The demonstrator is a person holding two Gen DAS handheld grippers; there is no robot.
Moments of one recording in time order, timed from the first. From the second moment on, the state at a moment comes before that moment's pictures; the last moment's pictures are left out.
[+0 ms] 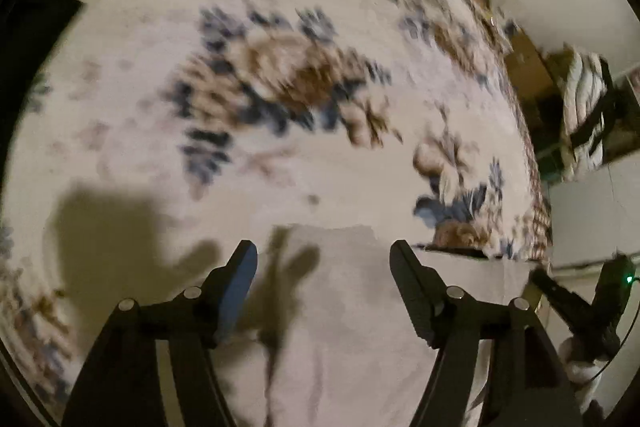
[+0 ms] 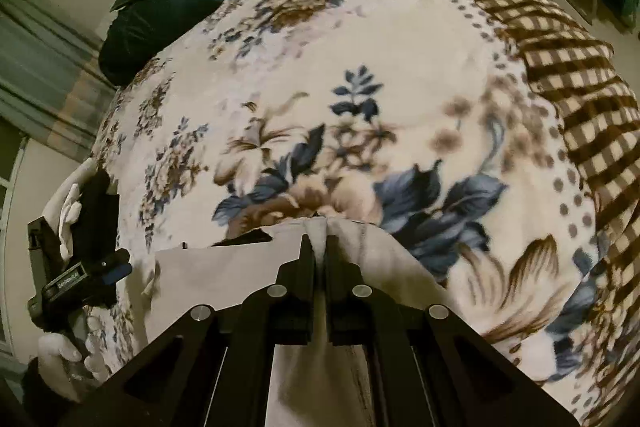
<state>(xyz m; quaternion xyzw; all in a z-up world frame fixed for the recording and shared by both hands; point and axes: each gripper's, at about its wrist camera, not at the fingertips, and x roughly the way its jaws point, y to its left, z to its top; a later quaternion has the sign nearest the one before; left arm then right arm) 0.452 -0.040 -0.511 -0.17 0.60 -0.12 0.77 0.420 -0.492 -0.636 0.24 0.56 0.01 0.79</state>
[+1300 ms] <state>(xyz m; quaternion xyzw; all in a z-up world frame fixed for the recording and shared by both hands) 0.355 -0.056 -0.489 -0.09 0.60 -0.07 0.79 0.309 -0.506 -0.625 0.33 0.57 -0.10 0.75</state>
